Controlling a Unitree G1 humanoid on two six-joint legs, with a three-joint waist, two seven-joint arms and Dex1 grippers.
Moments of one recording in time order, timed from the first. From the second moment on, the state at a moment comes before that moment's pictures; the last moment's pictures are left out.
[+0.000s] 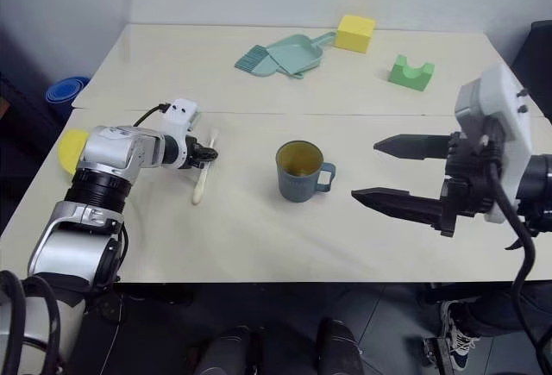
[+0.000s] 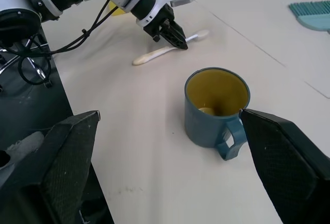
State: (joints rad) left arm -1.05 0.53 -0.15 0.58 -0.17 1.00 -0.48; right arm -0.30 -1.27 -0.56 -0.56 1.39 1.02 0.69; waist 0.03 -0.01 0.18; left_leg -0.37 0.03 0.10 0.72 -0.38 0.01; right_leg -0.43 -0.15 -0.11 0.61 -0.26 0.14
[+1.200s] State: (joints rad) left arm -1.02 0.13 0.00 0.27 -0.38 0.47 -0.62; right arm -0.11 -1.18 -0.76 -0.60 1.58 1.02 0.38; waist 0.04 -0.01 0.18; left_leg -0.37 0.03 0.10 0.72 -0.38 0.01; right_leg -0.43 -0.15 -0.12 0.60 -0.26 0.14
